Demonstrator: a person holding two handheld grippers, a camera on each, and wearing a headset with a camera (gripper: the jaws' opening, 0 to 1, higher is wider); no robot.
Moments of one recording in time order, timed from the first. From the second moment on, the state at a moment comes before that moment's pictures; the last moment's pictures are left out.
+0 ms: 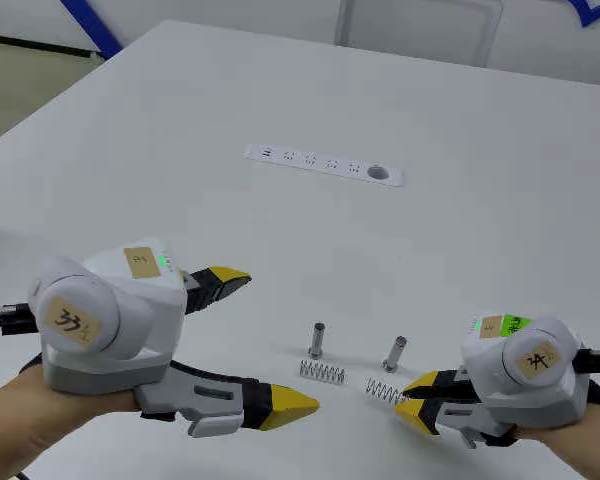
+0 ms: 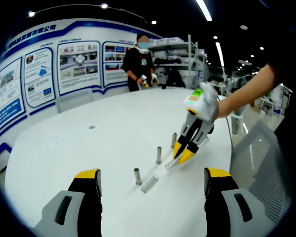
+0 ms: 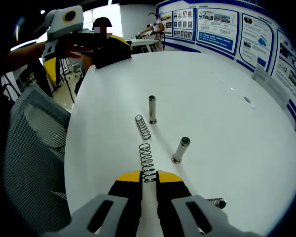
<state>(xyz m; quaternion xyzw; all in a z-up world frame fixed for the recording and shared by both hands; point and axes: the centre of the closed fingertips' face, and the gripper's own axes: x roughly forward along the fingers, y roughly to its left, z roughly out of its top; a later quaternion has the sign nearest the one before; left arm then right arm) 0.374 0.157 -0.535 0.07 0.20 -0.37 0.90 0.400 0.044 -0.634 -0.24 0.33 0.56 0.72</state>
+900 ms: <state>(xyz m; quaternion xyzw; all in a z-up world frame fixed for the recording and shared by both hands) 0.367 0.074 -0.521 0.11 0.18 -0.50 0.84 0.363 0.057 -0.529 -0.26 0.23 0.63 0.70</state>
